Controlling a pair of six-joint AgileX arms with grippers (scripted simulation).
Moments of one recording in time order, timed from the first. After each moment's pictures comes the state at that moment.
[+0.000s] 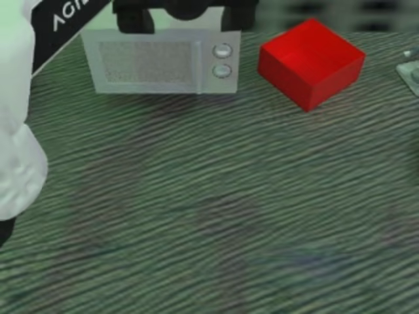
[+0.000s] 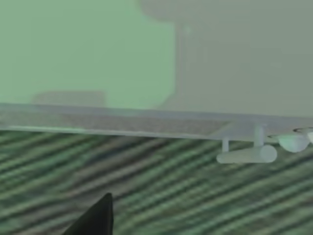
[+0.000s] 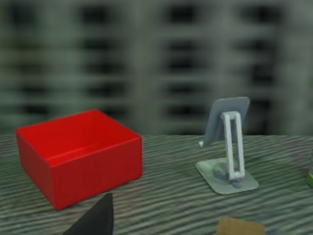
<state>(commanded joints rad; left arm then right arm) -0.58 2.27 2.35 -1.20 -0.28 -0.52 0.00 0.00 0.00 0.00 0.00 0.00</state>
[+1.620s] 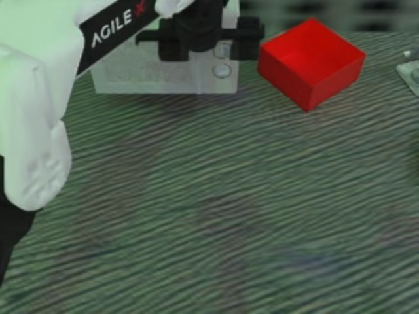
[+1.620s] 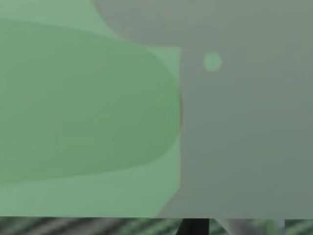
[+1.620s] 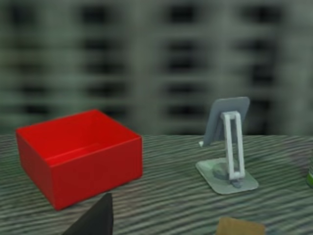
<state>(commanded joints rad) -0.54 2.39 2.28 -0.99 -0.26 -0.48 0.00 0.00 0.00 0.00 0.00 0.00</state>
